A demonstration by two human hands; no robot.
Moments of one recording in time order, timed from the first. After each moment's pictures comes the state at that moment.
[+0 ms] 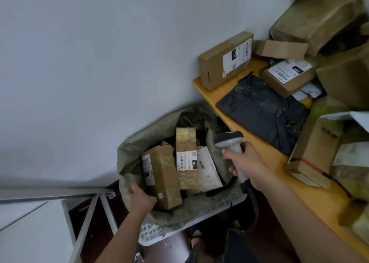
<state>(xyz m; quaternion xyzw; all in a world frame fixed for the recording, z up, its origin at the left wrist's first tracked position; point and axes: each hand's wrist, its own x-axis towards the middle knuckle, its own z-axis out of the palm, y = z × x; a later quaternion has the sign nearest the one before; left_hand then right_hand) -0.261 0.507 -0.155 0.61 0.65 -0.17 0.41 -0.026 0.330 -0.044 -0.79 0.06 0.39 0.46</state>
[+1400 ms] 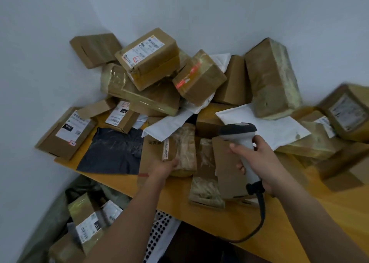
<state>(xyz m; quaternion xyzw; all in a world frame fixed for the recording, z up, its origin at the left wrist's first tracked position) 0.070 0.141 -0.032 0.70 0.40 -0.20 0.55 0.039 -0.116 0.094 -0.72 0.19 0.15 0.65</state>
